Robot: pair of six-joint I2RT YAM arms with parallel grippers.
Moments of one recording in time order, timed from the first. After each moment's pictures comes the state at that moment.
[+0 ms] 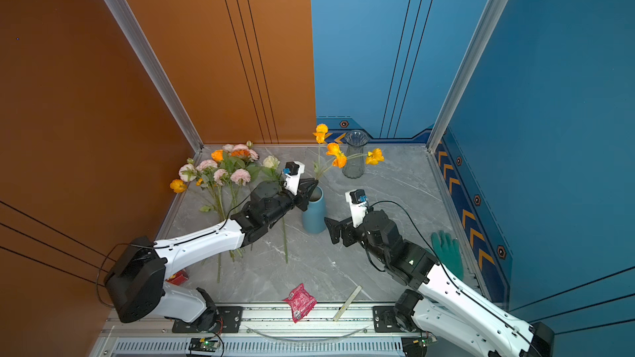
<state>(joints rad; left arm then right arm) -0.76 1.45 0.88 0.46 0.01 -0.20 0.81 0.78 0.72 -0.32 0.16 0.31</state>
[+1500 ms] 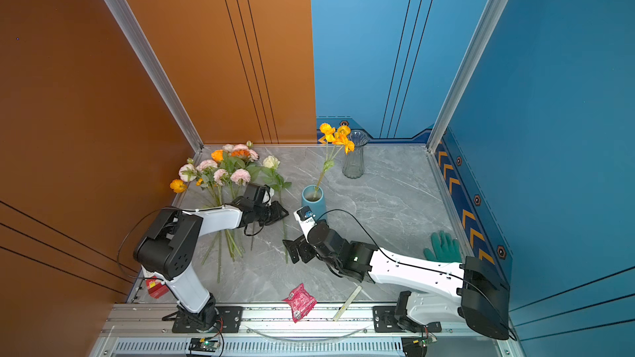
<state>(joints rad) -0.35 1.75 0.84 0.00 0.36 -0.72 1.13 1.23 0.76 -0.04 0.25 0.36</state>
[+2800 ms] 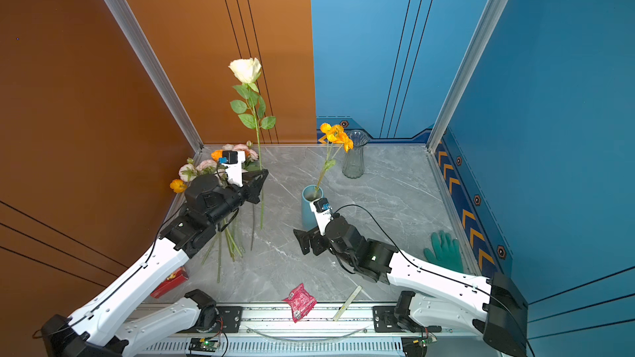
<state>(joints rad) -0.52 0.97 0.91 -0.01 0.06 -0.33 1.04 1.04 0.72 -0.10 0.24 0.38</state>
